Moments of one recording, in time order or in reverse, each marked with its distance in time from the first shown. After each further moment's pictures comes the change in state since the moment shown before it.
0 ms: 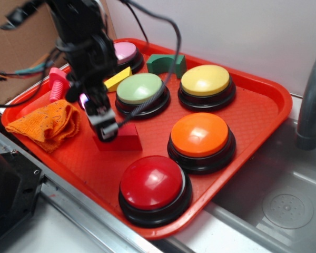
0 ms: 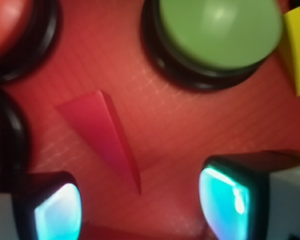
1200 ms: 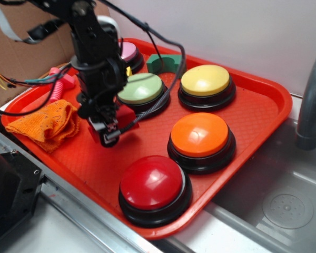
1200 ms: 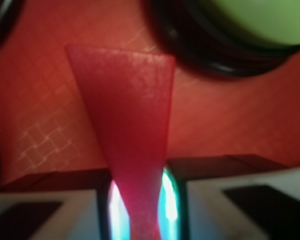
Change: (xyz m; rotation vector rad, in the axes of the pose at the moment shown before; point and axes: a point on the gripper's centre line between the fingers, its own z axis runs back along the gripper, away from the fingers) arm -0.001 0.004 -0.004 0.036 0.017 0.061
